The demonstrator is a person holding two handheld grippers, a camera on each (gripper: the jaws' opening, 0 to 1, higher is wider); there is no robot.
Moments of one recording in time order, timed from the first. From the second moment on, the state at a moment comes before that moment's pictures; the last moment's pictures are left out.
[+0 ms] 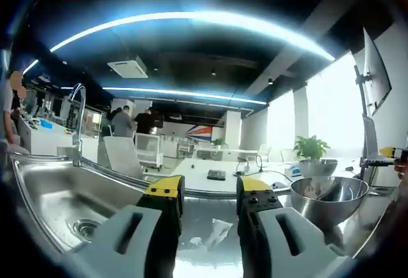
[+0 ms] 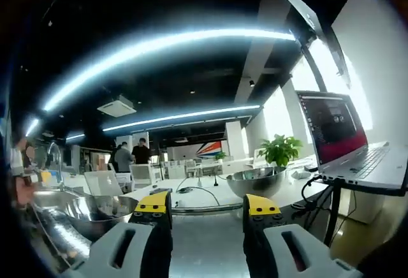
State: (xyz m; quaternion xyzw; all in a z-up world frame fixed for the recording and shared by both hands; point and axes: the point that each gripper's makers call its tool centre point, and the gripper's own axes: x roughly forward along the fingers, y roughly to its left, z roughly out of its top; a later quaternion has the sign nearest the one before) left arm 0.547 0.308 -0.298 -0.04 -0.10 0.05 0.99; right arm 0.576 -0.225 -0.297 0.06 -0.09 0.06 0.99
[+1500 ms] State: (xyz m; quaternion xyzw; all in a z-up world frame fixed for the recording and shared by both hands) left arm 0.557 0.301 -0.295 -0.02 -0.07 0.02 1.00; right arm 0.565 -0.228 -0.282 0.04 -0.09 0.06 0.99
